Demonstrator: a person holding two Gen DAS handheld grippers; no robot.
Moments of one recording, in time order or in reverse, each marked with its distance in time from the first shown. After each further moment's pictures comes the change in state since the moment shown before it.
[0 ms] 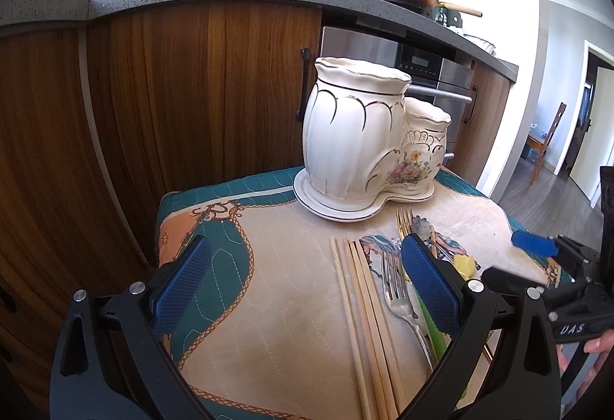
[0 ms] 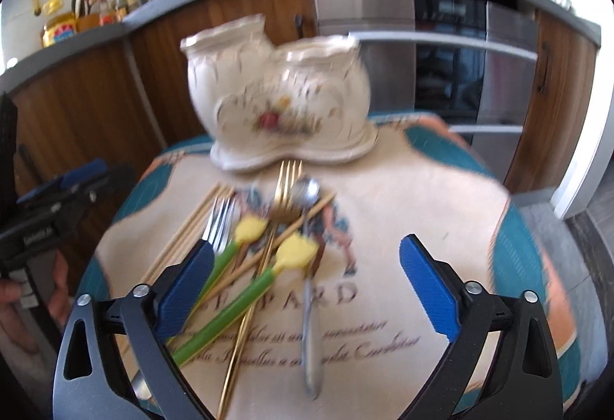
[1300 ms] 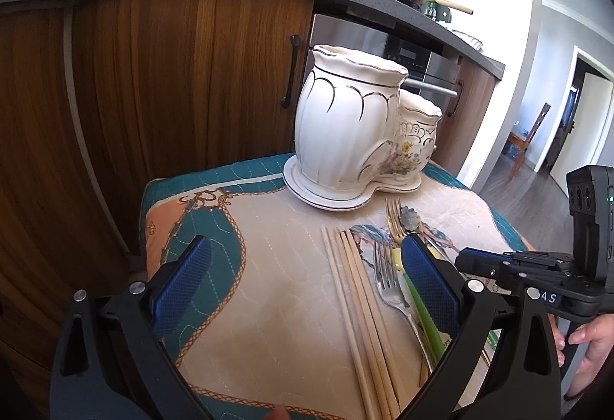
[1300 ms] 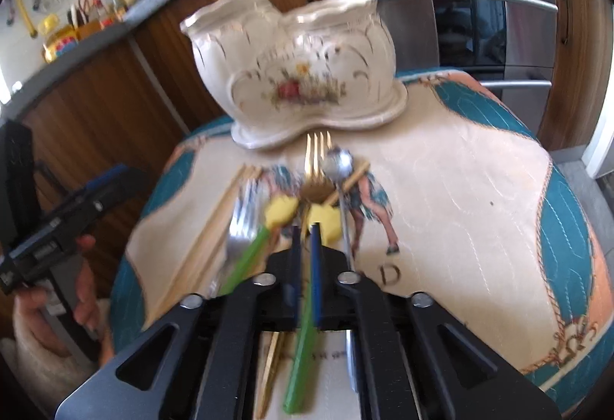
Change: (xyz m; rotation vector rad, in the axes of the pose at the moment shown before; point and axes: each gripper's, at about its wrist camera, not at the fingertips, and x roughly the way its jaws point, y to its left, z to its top) left arm 0.003 0.014 0.003 -0.025 0.063 -0.085; right arm 0.012 -0.003 0.004 0.070 0.129 0.103
